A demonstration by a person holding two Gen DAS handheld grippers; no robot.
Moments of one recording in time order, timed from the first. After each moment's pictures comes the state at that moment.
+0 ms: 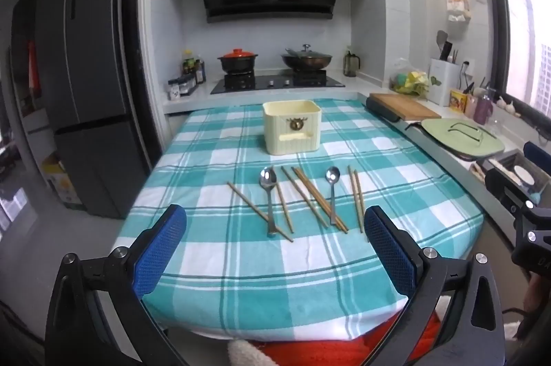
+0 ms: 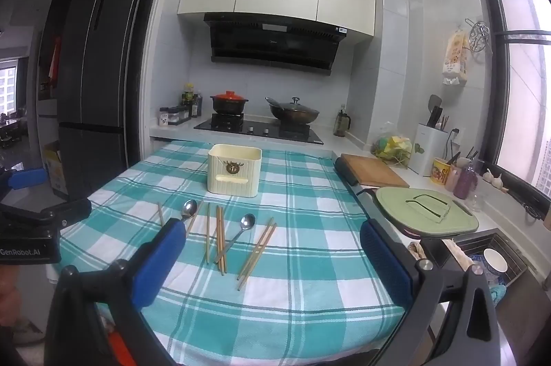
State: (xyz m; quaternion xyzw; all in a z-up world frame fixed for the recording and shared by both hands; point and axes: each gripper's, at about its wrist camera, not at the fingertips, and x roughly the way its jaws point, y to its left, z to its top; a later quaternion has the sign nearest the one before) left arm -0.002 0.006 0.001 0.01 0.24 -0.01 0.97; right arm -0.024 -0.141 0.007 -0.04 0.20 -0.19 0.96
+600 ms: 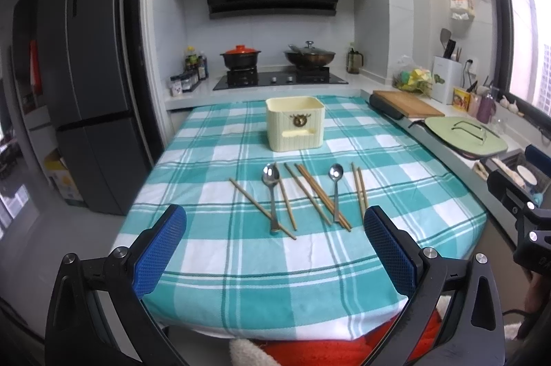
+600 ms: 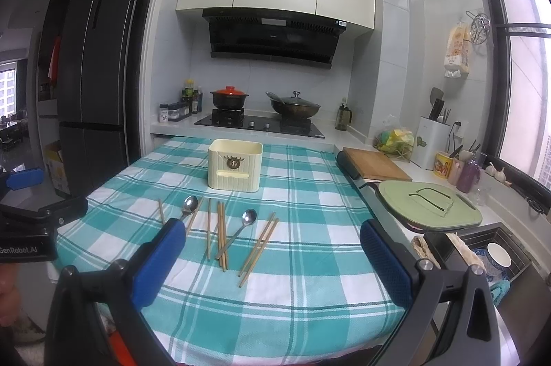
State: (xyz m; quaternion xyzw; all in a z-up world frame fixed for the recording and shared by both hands) left arm 0.003 0.007 -0.008 0.01 0.25 0.00 0.97; right arm -0.018 -0.143 0.003 -0.03 0.21 -0.19 0.96
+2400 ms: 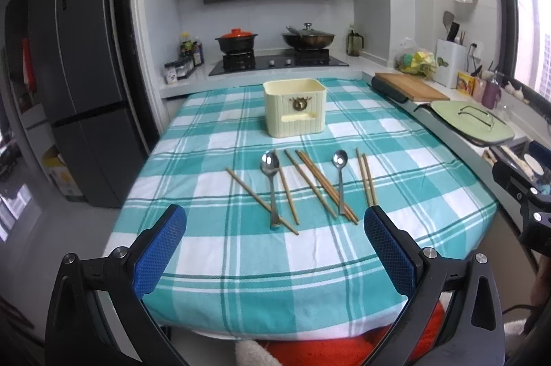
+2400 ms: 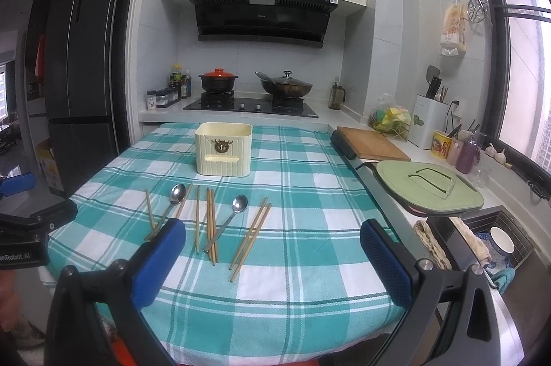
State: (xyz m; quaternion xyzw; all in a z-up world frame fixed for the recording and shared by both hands) left arm 0.034 0.002 -0.022 0.03 0.29 0.00 0.96; right arm 0.003 -0.168 -0.010 0.00 0.25 -0.20 0.95
